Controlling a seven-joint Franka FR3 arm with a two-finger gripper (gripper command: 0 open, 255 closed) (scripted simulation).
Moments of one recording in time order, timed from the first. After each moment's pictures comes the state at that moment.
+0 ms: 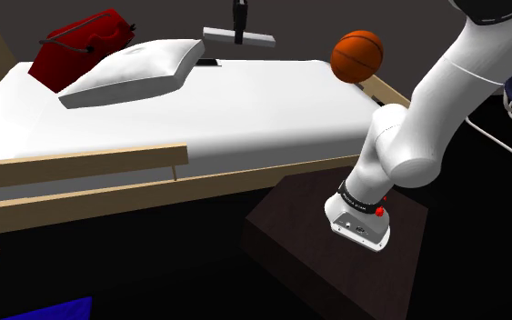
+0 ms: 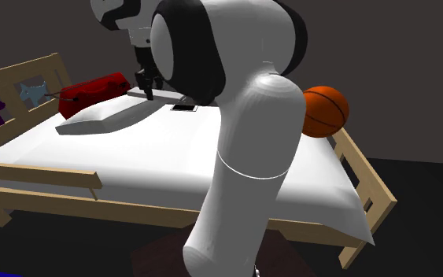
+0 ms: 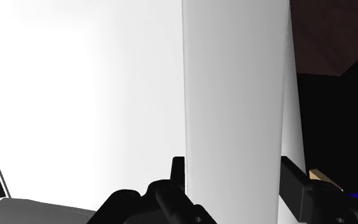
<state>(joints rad) 0.49 -0.13 -0.42 -1.80 -0.04 1.67 -0.70</state>
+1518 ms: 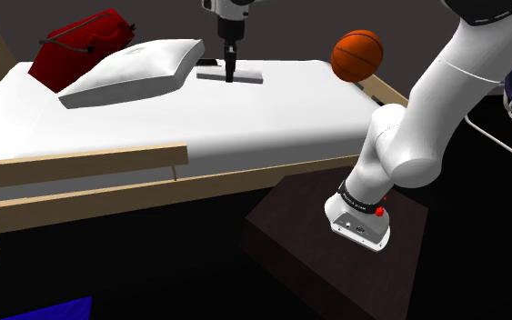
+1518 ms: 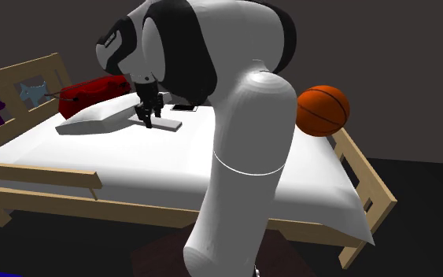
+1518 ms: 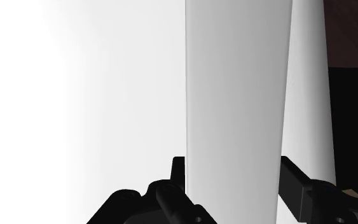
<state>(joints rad) 0.50 -0.09 -0.41 -2.04 -0.02 1.95 -0.67</state>
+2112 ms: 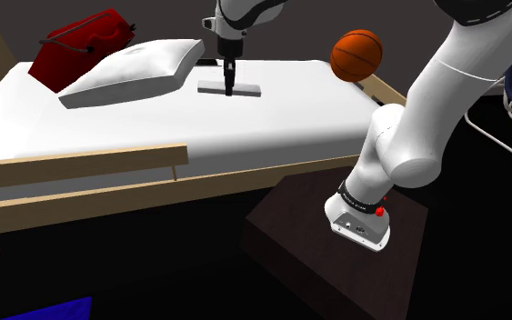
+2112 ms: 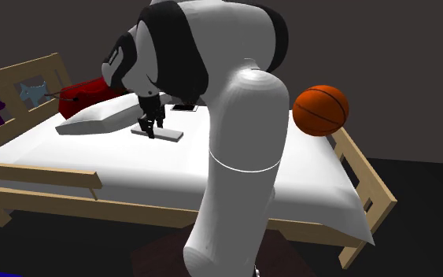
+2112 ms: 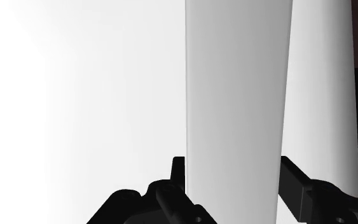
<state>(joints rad) 0.50 -0.05 -0.41 -2.12 -0.01 2.07 -0.68</state>
